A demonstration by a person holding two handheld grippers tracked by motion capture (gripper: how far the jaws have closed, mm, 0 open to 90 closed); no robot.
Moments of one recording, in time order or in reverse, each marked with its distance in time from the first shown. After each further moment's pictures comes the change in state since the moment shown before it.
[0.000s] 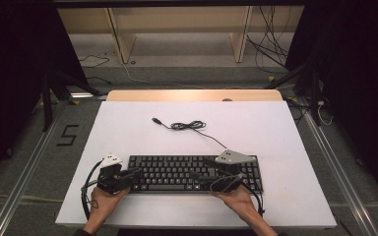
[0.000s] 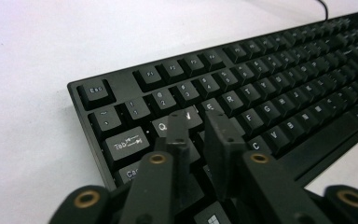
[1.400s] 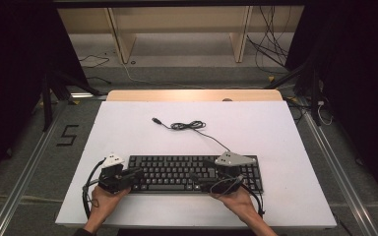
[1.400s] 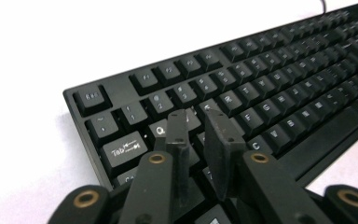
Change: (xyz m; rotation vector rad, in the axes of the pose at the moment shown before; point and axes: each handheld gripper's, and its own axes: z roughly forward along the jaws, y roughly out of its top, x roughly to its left) left arm -0.001 0.002 0.000 -0.006 -0.009 0.043; right arm 0.004 -0.001 -0.002 -0.009 0.010 -0.010
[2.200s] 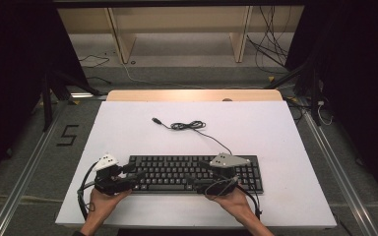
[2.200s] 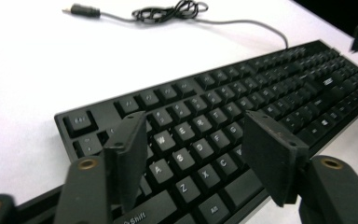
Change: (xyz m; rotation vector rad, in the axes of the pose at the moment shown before) left arm -0.006 0.001 -0.017 -0.117 -0.060 -0.016; right arm 0.007 -0.001 0.009 0.020 0.021 -0.015
